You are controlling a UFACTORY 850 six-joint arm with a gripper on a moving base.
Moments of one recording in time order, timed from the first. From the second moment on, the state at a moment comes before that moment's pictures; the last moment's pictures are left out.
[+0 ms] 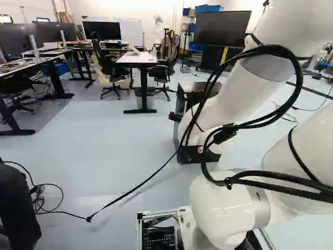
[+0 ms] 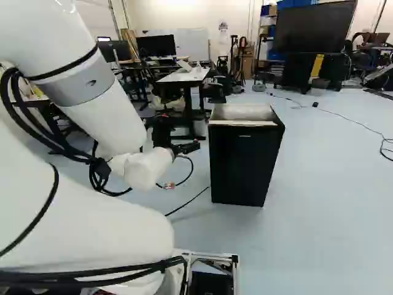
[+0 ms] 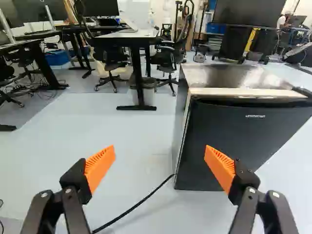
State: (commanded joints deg) arm 0.0 16.0 -5.0 0.0 50.0 0.0
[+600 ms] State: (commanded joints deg) arm 0.0 16.0 -5.0 0.0 50.0 0.0
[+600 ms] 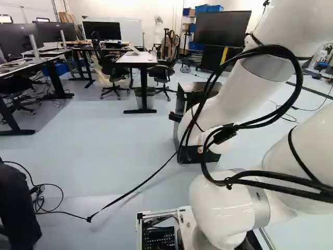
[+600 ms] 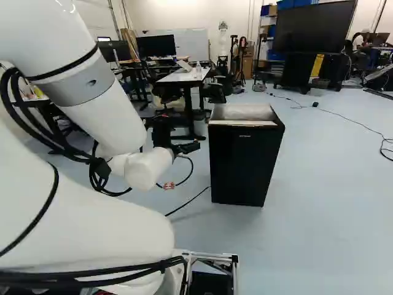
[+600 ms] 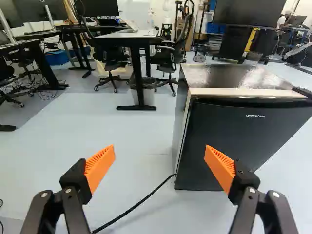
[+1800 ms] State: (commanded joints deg) arm 0.7 6.8 -13.2 0.0 50.0 0.0
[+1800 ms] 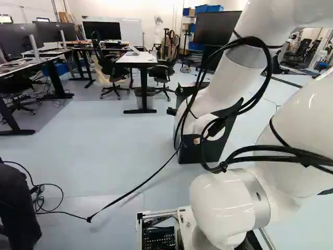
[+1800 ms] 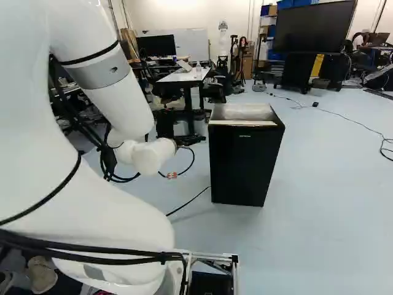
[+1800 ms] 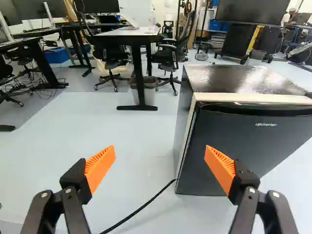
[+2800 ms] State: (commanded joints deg) arm 2.4 -8.5 -25.8 5.0 50.0 0.0
